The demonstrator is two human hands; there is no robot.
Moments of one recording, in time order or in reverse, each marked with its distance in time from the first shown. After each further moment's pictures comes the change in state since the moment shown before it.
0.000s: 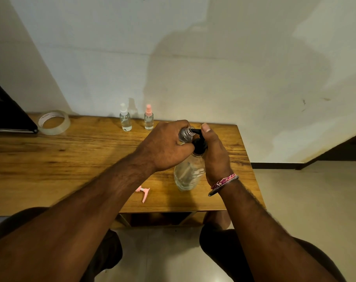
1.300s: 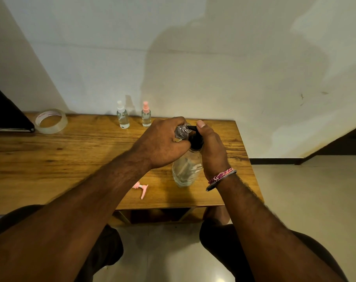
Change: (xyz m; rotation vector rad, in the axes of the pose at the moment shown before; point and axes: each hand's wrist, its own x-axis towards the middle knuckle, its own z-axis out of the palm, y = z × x) left_hand -0.002 -0.003 0.002 0.002 0.017 0.004; right_hand 0.002 0.002 -0.002 -0.004 0.023 -0.019
